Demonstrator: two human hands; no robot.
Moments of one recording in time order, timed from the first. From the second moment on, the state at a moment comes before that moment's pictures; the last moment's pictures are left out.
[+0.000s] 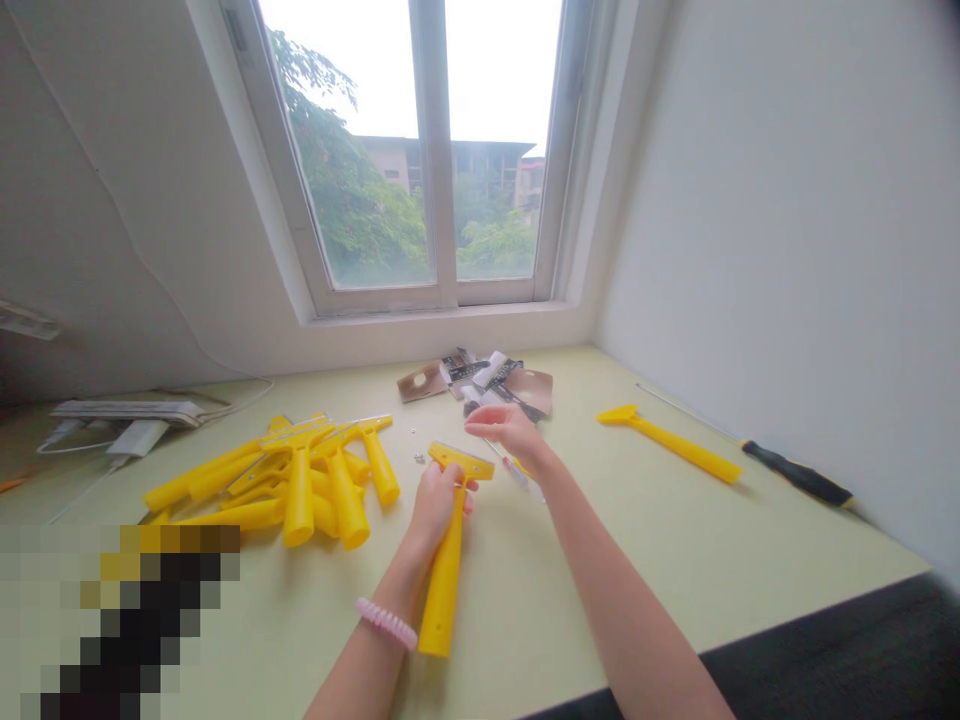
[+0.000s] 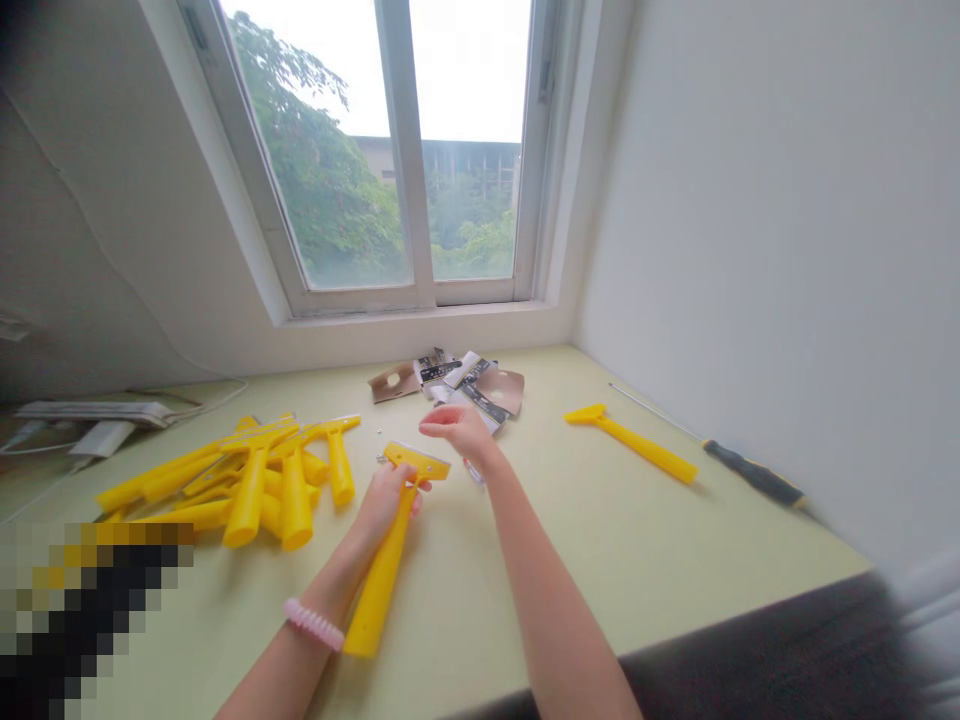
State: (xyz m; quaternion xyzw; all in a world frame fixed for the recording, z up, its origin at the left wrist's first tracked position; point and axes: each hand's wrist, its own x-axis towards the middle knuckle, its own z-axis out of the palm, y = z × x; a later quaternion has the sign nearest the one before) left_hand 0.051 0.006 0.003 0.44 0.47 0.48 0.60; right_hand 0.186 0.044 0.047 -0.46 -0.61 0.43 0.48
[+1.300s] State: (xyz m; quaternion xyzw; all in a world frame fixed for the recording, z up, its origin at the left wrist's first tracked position) left_hand 0.037 0.009 0.015 0.44 0.47 0.52 0.57; right_hand 0.171 0.048 0.024 -0.47 -0.57 0.55 0.39
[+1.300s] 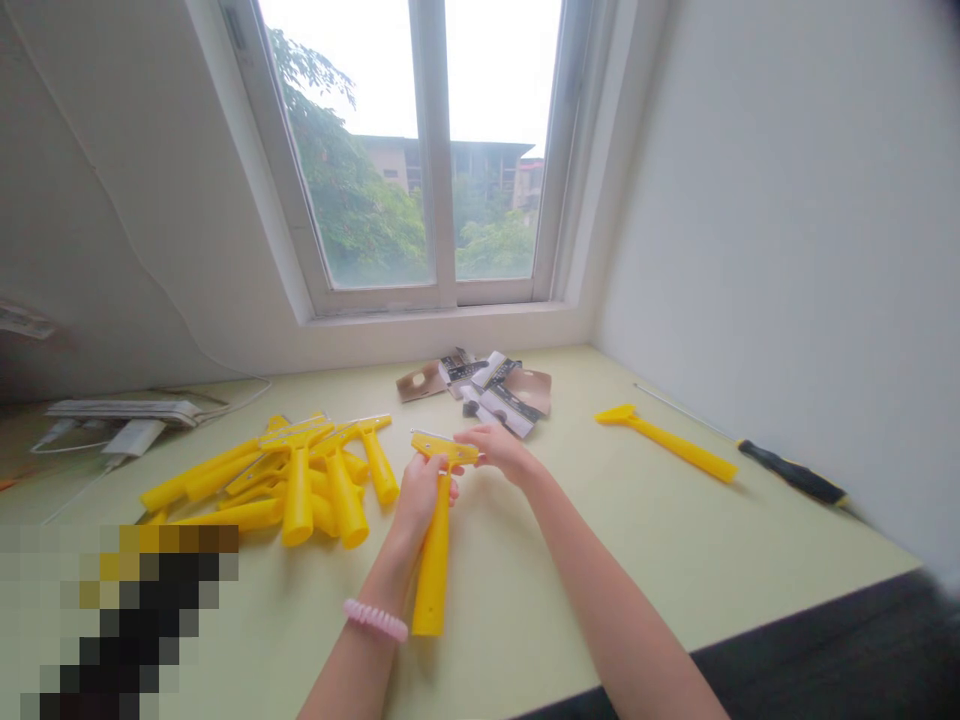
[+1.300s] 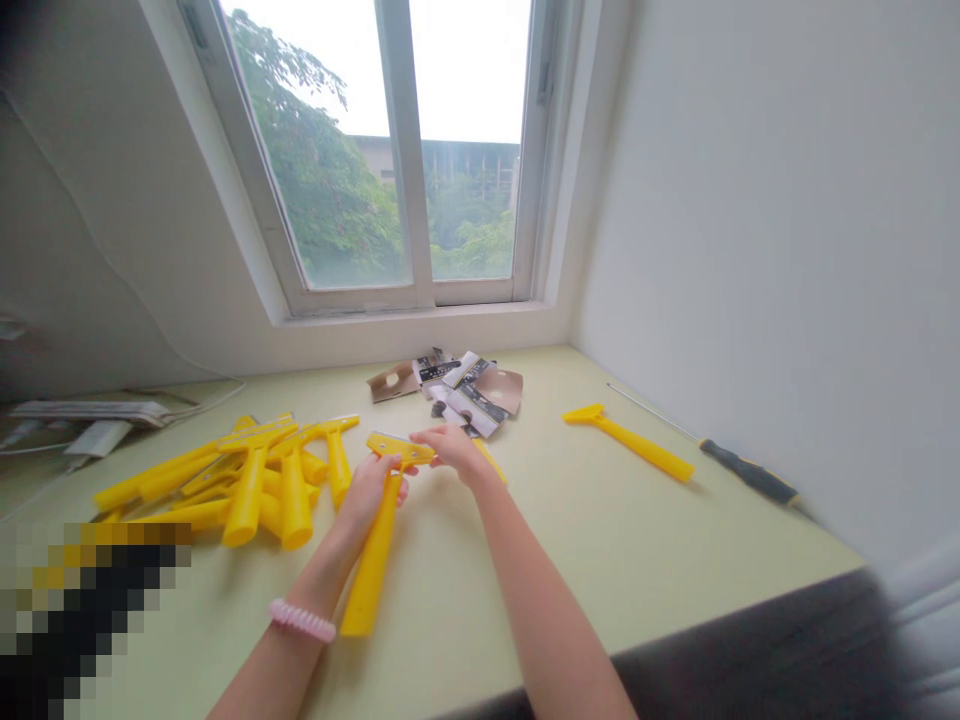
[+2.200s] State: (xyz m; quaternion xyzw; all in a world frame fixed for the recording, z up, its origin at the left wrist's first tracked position) left_hand 0.032 -0.002 0.021 0.65 0.54 0.48 0.21; right_hand 0.180 0.044 0.035 -0.52 -0.53 0.52 0.42
